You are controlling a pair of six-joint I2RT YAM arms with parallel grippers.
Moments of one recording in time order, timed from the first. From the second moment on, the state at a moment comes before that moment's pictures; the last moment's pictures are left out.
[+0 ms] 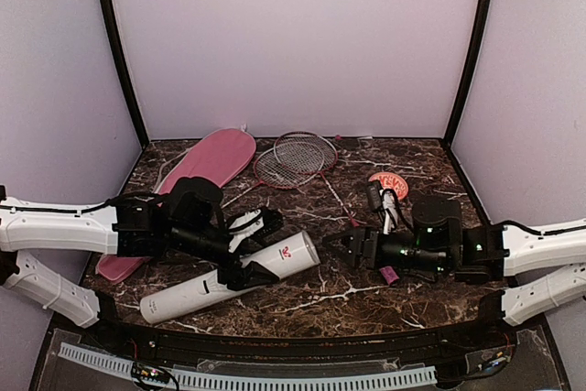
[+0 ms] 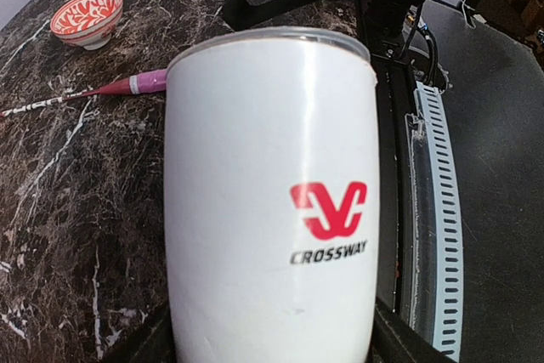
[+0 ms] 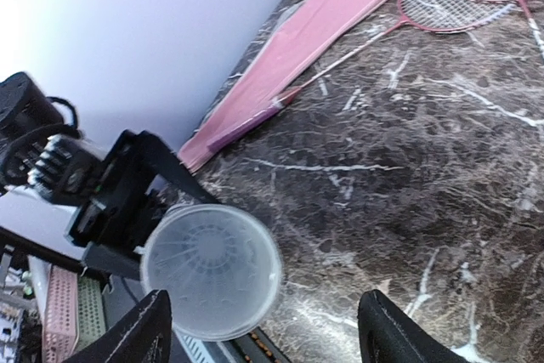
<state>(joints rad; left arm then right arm) -1.05 1.25 0.81 -0.22 0.32 0.12 1.19 1.04 0.59 0.10 0.12 0.81</state>
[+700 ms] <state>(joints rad) -1.05 1.25 0.81 -0.23 0.31 0.12 1.25 1.21 0.68 0.23 -0.11 0.75</state>
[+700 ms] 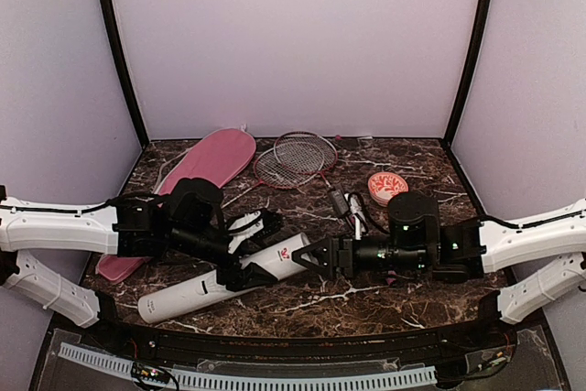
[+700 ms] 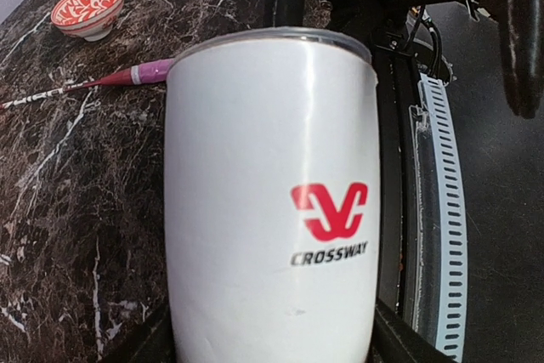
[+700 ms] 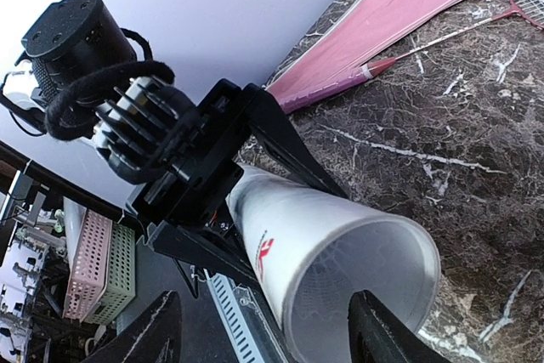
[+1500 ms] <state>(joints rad) -1.05 1.35 0.79 -0.32 0.25 0.08 1.27 1.43 0.71 0.35 -0.01 1.00</state>
